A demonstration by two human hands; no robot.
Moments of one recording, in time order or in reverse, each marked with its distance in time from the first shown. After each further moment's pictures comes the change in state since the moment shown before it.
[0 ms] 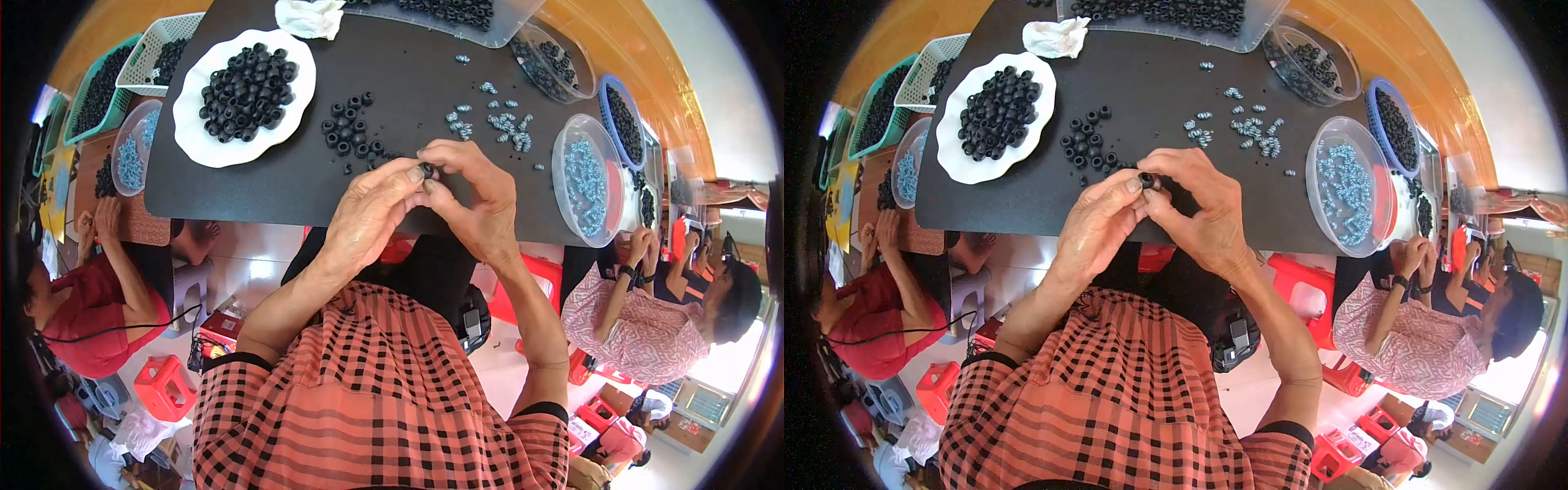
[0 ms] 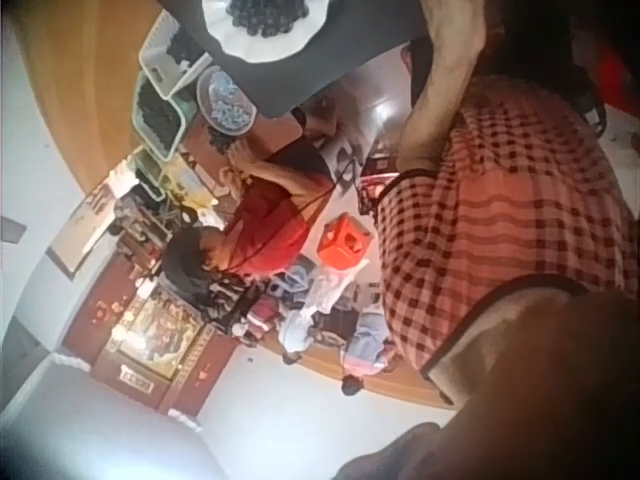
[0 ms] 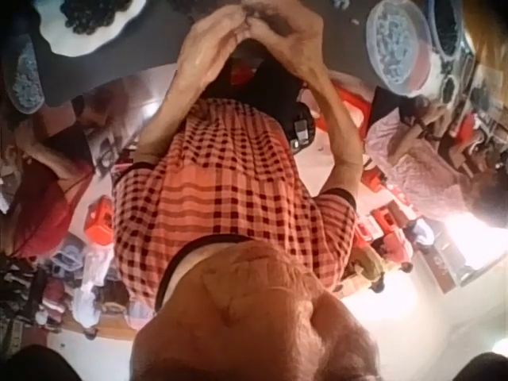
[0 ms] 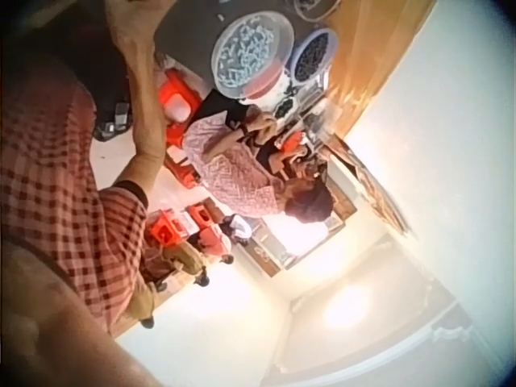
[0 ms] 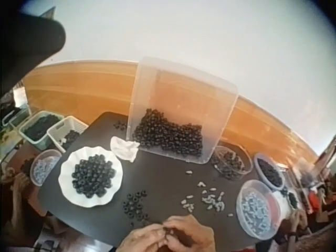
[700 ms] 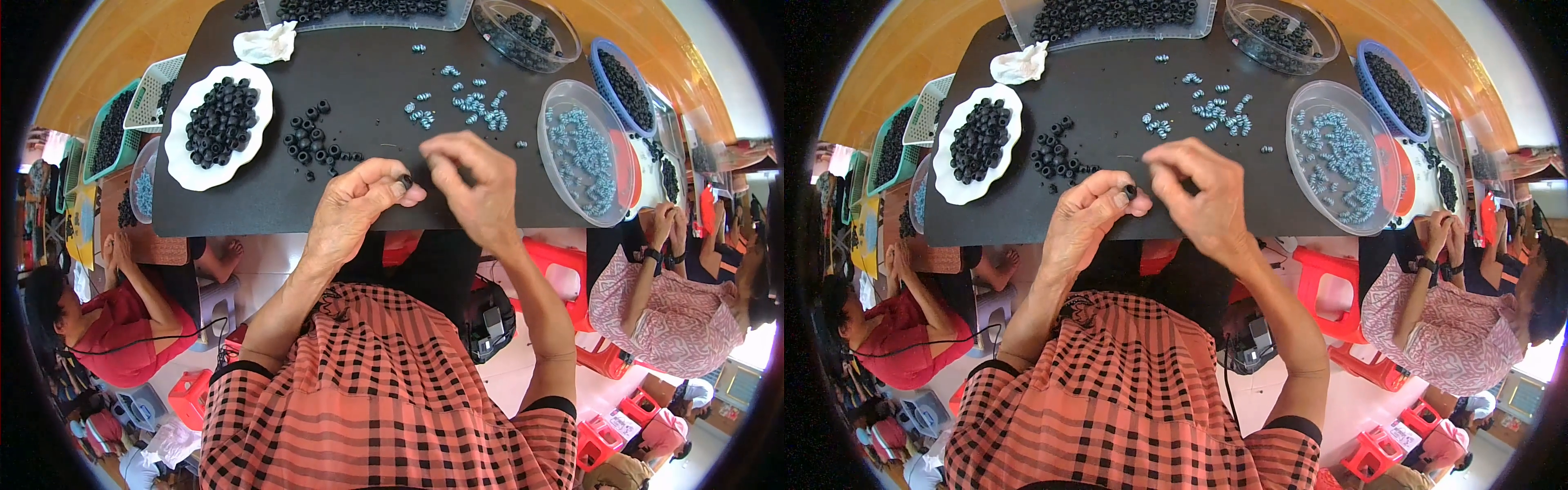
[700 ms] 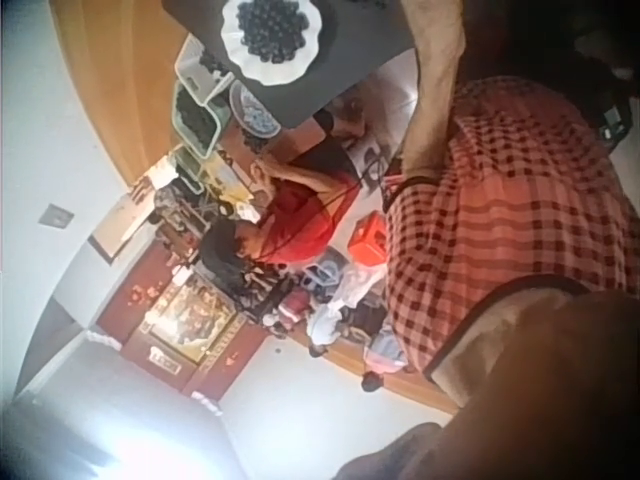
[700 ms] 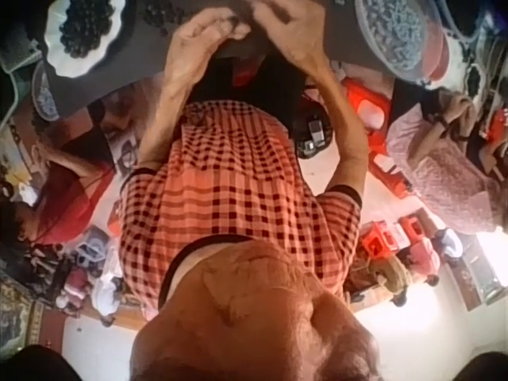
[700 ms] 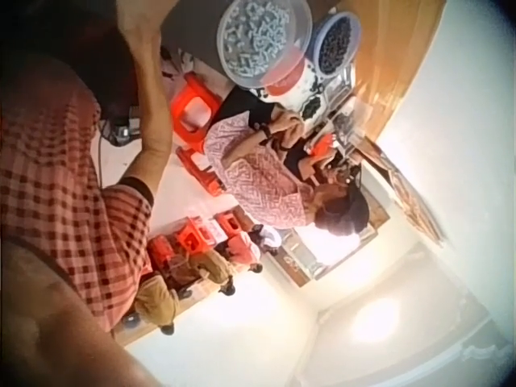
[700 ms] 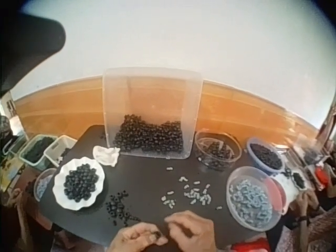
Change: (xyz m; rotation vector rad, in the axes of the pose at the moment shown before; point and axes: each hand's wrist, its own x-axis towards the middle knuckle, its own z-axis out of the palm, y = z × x) left_hand 0.006 -0.014 0.005 0.377 -0.002 -0.003; right_hand -0.019 0.023 -0.037 -0.043 0.157 0.042
